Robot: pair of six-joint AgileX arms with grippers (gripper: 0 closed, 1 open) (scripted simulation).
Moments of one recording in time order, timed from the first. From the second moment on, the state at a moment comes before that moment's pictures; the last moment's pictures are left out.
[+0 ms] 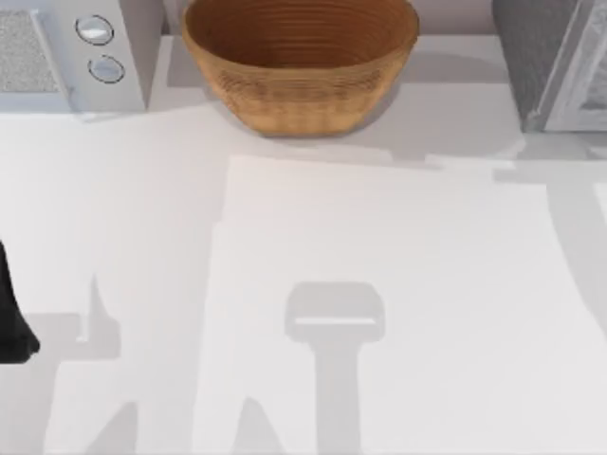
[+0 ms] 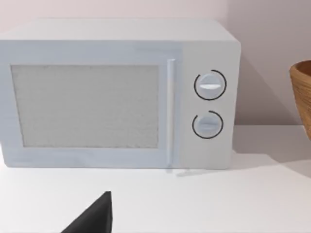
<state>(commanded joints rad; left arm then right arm) 0.00 0.00 0.00 0.00 0.00 0.00 0.13 0.98 1.27 -0.32 0.15 0.02</state>
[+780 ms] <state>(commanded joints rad) 0.00 0.00 0.00 0.00 0.00 0.00 0.19 1.33 1.75 -0.42 0.20 0.02</state>
